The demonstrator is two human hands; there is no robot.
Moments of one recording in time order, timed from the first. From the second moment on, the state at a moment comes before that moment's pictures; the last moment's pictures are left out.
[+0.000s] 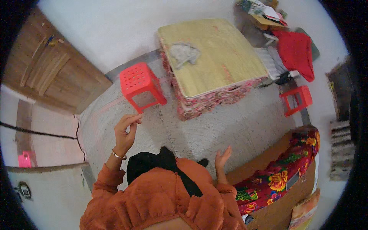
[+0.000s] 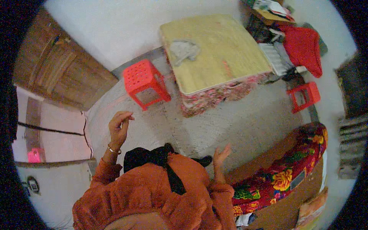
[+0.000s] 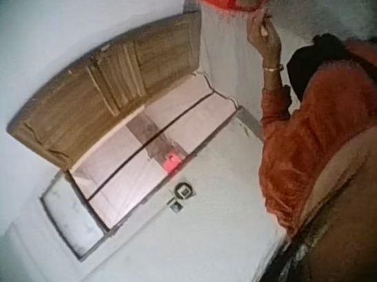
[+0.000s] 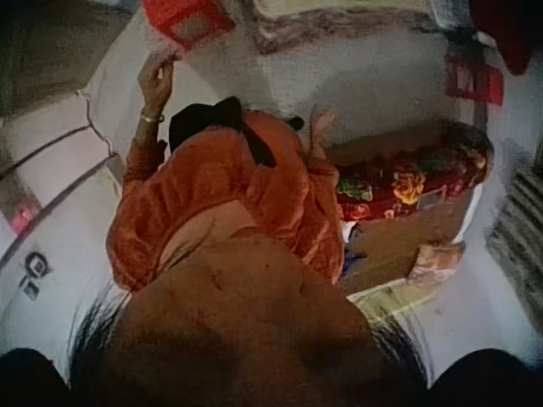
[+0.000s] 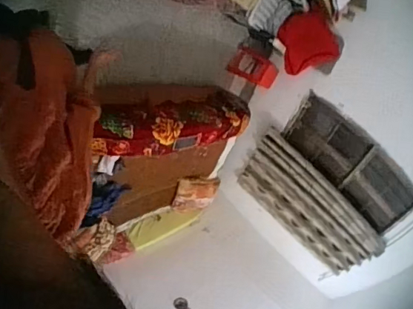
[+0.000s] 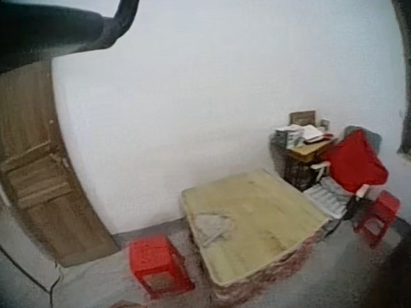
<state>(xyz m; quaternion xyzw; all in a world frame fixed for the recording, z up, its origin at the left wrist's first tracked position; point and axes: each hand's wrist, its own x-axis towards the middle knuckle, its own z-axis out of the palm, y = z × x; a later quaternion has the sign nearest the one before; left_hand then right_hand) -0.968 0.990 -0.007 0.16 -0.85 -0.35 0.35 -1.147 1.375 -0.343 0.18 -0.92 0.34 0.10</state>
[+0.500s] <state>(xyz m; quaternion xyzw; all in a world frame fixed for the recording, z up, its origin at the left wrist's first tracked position) -0.888 0.833 -0.043 0.29 -0.80 -0.38 0.36 -1.172 1.093 -0.227 0.30 -0.82 0.48 0.02</state>
